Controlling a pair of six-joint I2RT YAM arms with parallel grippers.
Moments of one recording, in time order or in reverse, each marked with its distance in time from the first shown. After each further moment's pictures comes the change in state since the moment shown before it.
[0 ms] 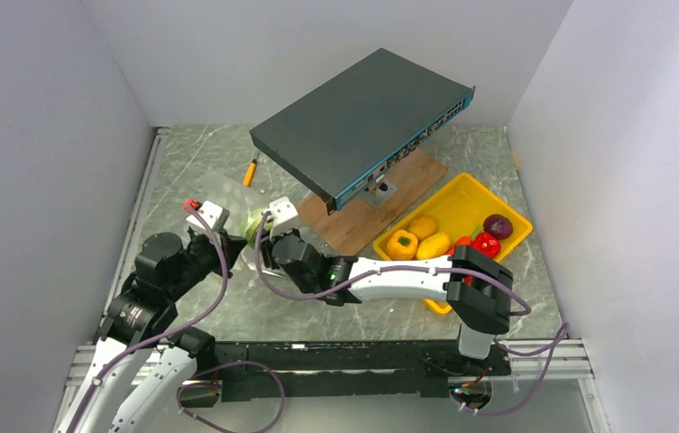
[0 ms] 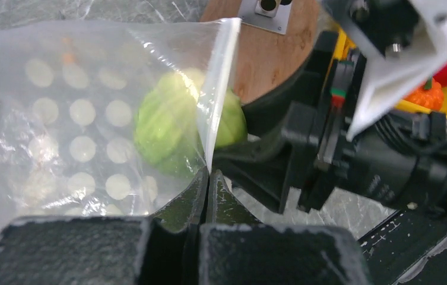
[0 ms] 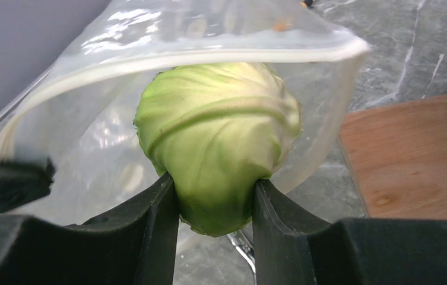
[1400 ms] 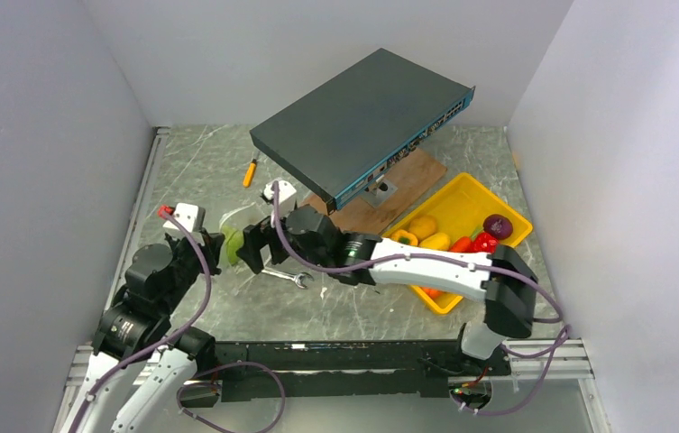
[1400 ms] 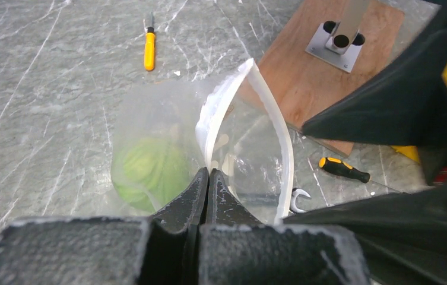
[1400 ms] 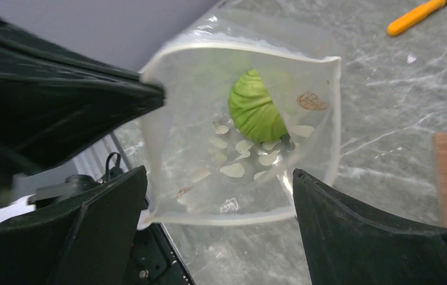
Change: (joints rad) left arm -0.019 -0.090 0.000 -0.031 -0.273 -0.076; right arm -0.095 -0.097 0.112 -0.216 -0.468 0.110
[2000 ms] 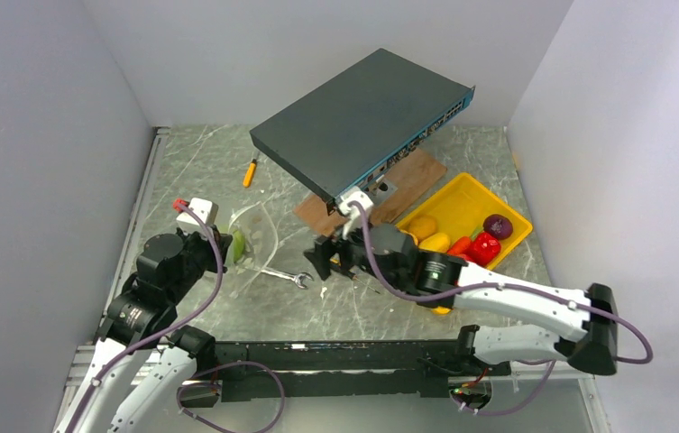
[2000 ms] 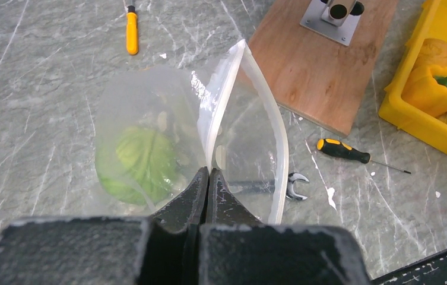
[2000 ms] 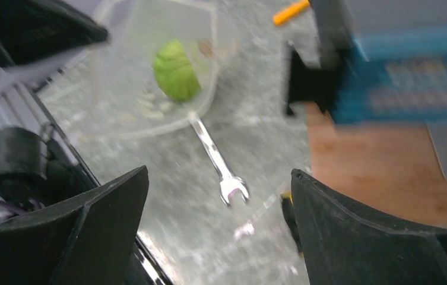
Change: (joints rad) left arm 0.000 0.087 0.000 -0.001 0.044 0.016; right arm -0.014 -0.494 -0.296 -0.149 0.163 -0.148
